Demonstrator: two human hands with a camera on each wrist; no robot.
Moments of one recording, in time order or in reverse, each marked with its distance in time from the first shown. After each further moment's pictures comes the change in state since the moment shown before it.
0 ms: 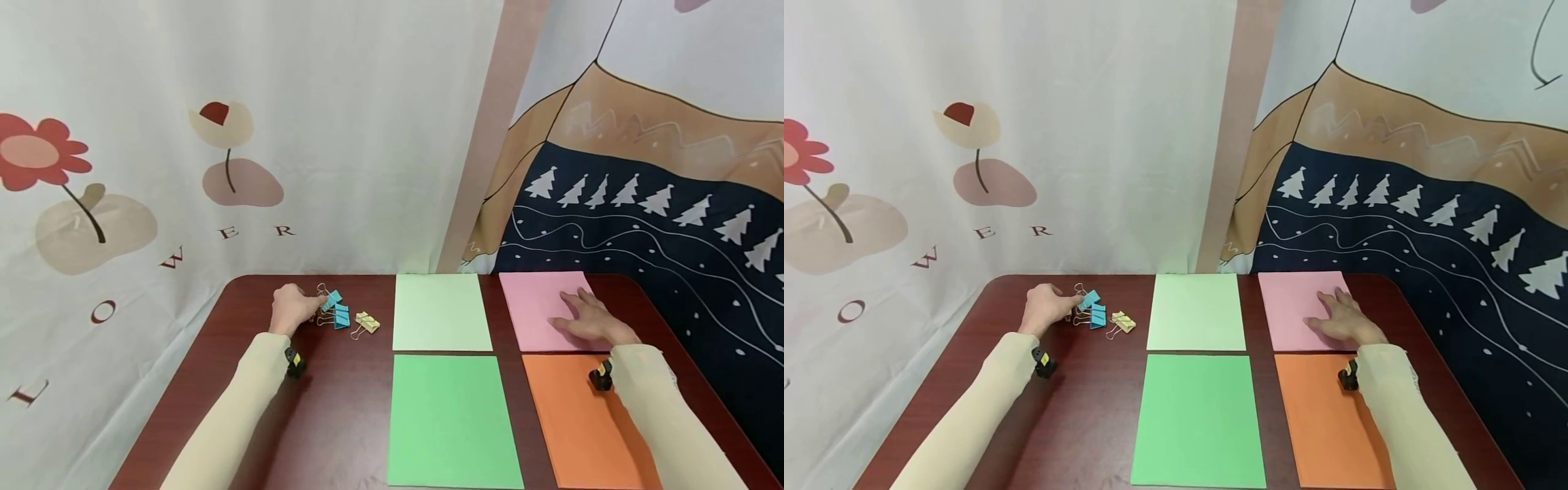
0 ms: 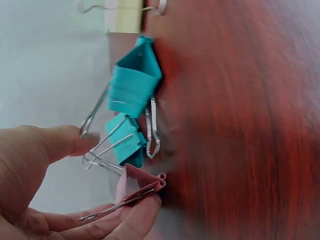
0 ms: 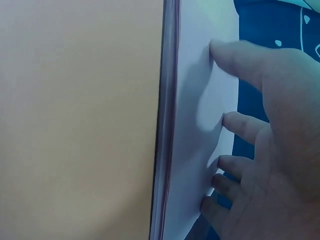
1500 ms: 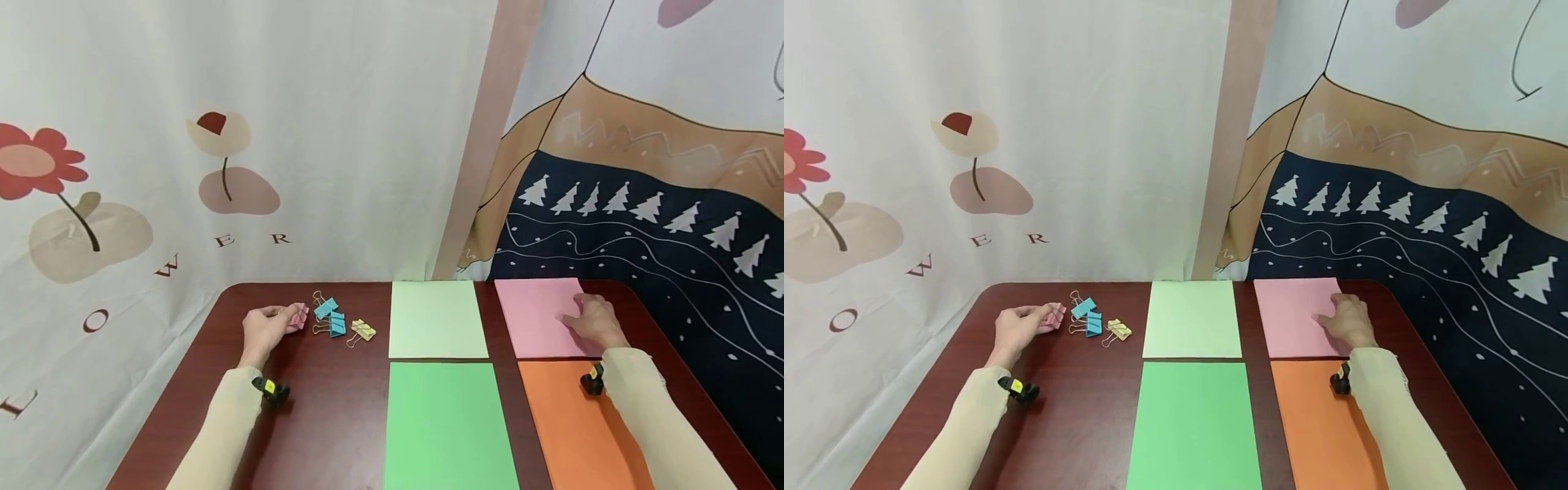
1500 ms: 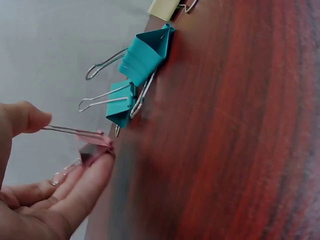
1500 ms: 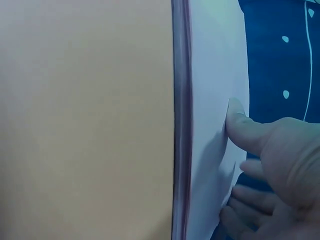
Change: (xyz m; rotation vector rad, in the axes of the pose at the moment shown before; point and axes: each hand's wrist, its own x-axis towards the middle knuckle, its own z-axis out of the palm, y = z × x) left_hand -0.016 -0.044 -0.011 -0.329 0.076 -0.097; right_hand 0.005 0.001 0.005 0.015 0.314 0.134
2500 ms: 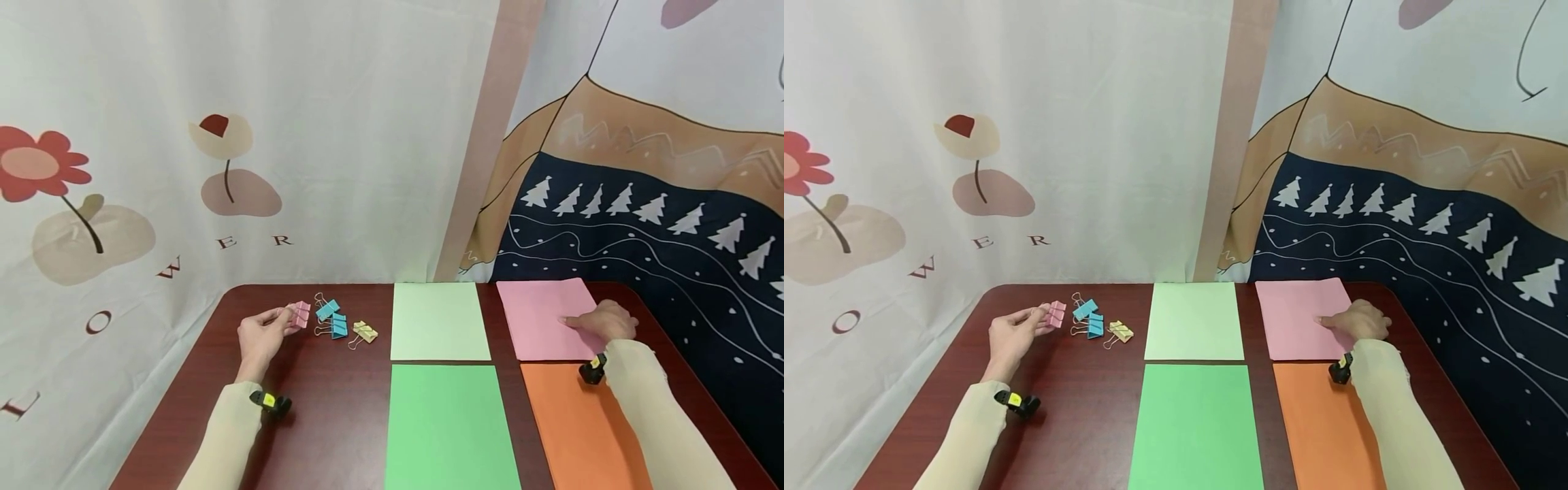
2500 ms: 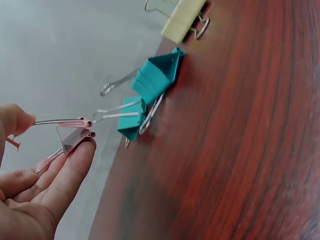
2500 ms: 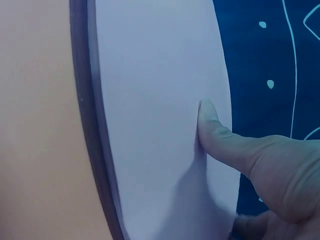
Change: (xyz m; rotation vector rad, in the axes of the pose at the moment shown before) left_hand -0.016 -0.002 0.001 -0.161 0.148 0.072; right_hand 0.004 0.000 -0.018 -0.034 -0.081 0.298
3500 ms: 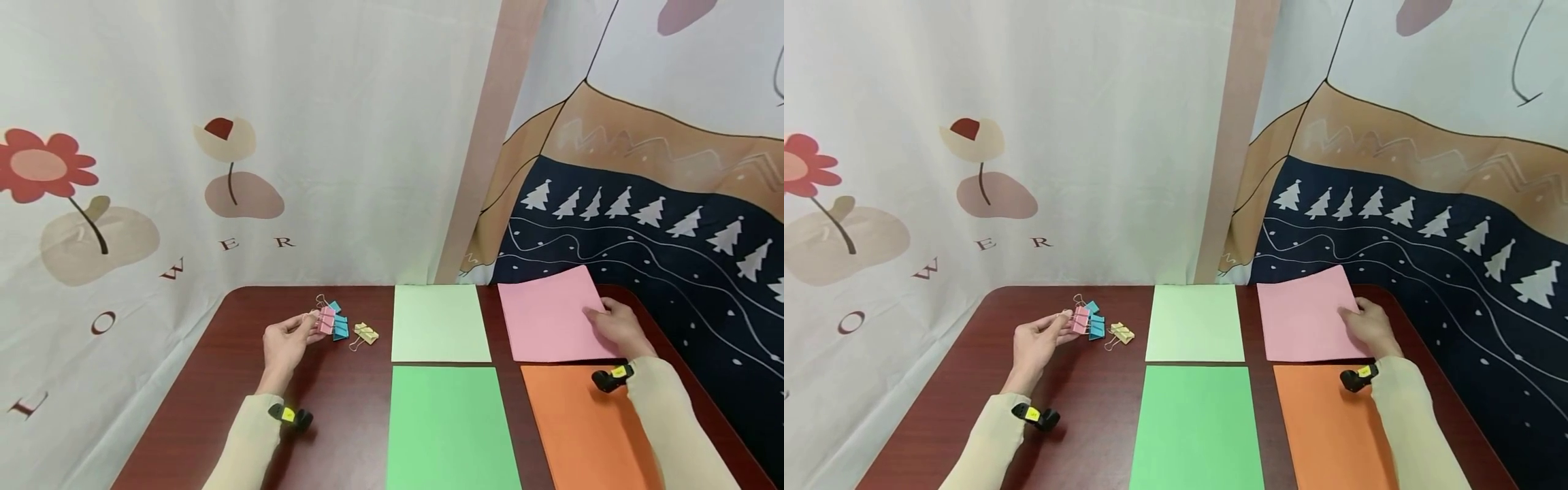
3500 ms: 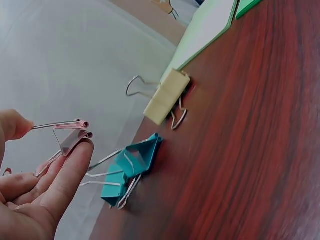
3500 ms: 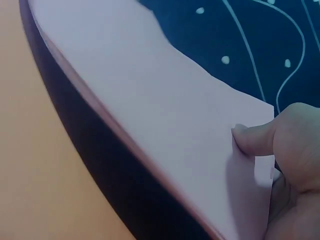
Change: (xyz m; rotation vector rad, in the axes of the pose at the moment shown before) left_hand -0.033 0.013 0.028 -0.276 -0.165 -0.024; right_hand 0.007 0.027 0.000 0.394 -0.046 -0.085
